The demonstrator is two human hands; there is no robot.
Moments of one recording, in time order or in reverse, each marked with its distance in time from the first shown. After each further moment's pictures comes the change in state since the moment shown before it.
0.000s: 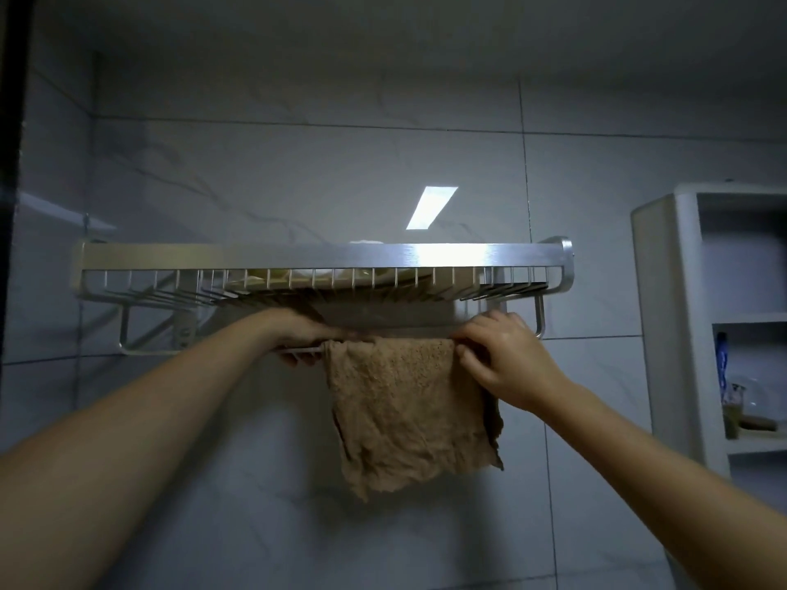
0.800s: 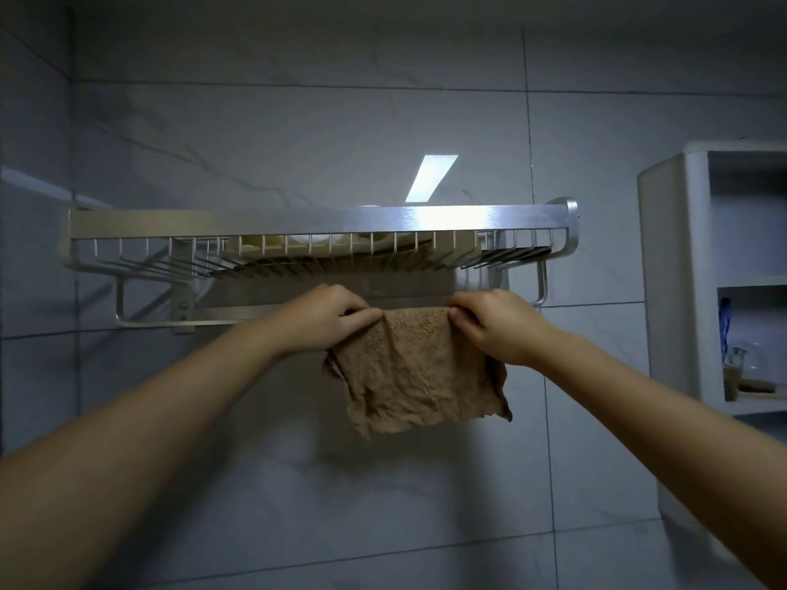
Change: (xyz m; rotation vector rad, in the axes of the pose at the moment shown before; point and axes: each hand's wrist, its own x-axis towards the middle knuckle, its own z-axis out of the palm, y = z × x) left_hand -0.030 0.013 0.033 0.271 0.258 0.526; right_hand 0.014 -0.010 -0.002 -0.019 -0.231 0.052
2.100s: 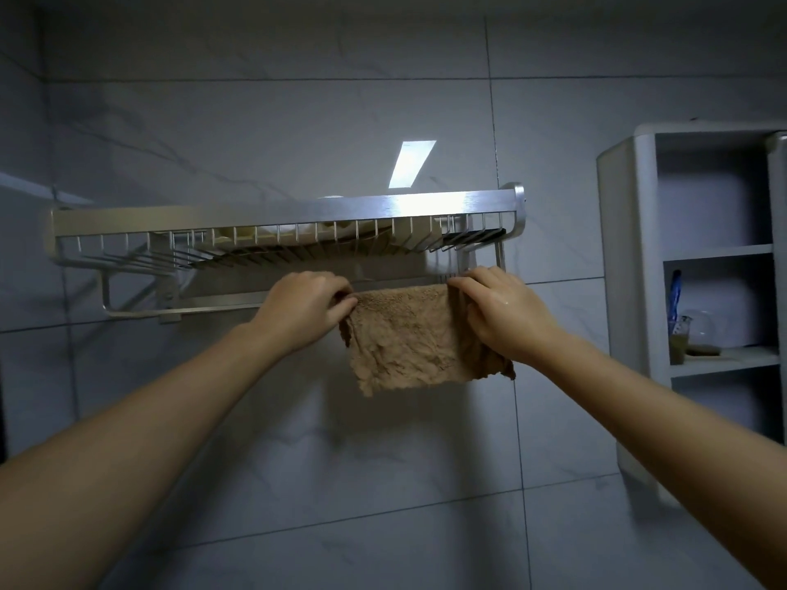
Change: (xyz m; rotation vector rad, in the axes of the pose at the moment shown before) left_hand -0.012 0.022 0.021 0.300 0.371 0.111; right_hand -0.059 0.027 -0.008 -0.127 0.261 -0.032
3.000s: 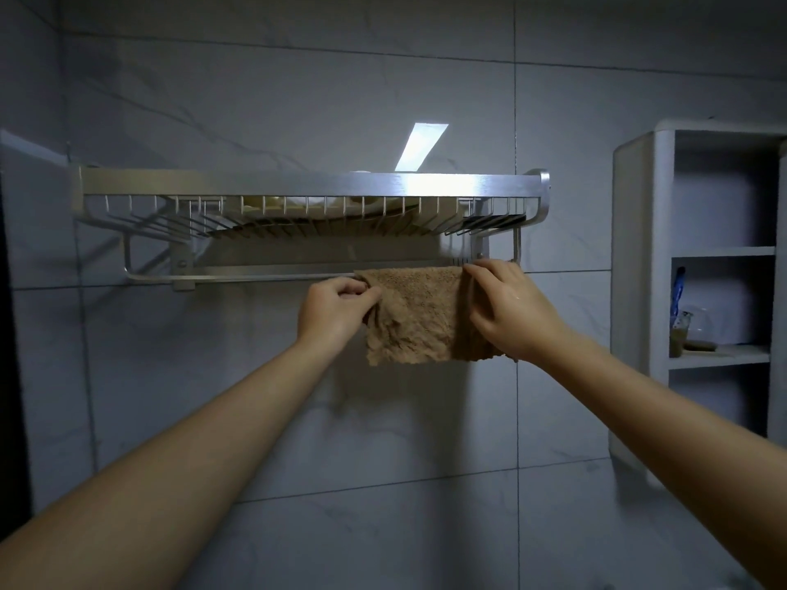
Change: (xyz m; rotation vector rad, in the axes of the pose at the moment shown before) left_hand -0.032 0.046 0.014 -0.891 0.104 -0.822; right_hand -0.008 -0.028 -0.004 0.048 -0.141 0.162
